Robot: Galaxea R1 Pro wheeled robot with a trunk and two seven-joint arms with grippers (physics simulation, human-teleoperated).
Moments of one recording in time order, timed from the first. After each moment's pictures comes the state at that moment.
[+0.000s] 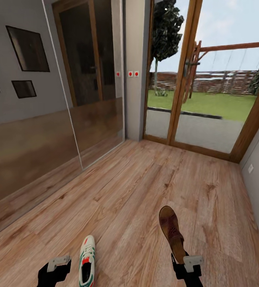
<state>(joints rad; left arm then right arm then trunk) -0.36 0.05 0.45 -0.33 -0.32 -0.30 -0.03 -0.26 0.01 -0.13 -0.43 0.28 -0.57 -0.06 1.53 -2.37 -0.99</state>
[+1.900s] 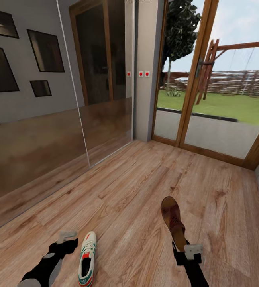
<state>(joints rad) -0.54 0.04 0.45 -0.33 -0.31 -0.07 -0.02 -0.27 0.02 -0.13 -0.56 0.27 -0.53 -0.06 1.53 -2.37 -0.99</state>
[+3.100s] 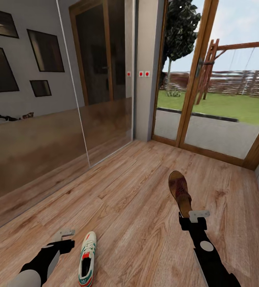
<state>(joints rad) -0.58 0.06 0.45 -0.34 -0.31 0.15 -0.01 -0.27 0.03 -0.12 -1.16 0.26 0.11 -0.05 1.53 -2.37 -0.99</state>
